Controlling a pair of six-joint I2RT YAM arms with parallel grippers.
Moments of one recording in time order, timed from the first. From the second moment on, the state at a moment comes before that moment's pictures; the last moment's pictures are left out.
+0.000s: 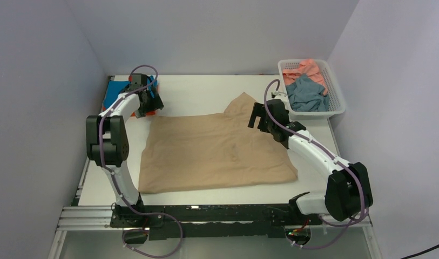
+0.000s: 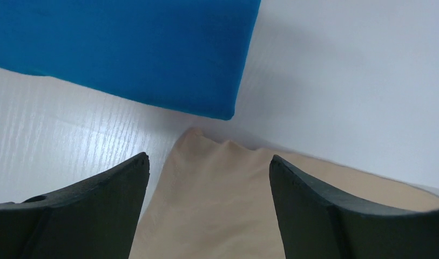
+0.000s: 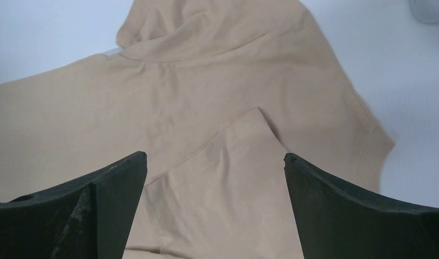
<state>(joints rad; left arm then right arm) -0.01 1.90 1.44 -0.49 -0.08 -0.45 0.40 1.32 0.90 -0.27 0.24 0.51</state>
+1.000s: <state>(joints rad) -0.01 2.03 1.45 -0.47 -0.03 -0.40 0.33 1.51 1.03 -0.26 0.21 0.48</state>
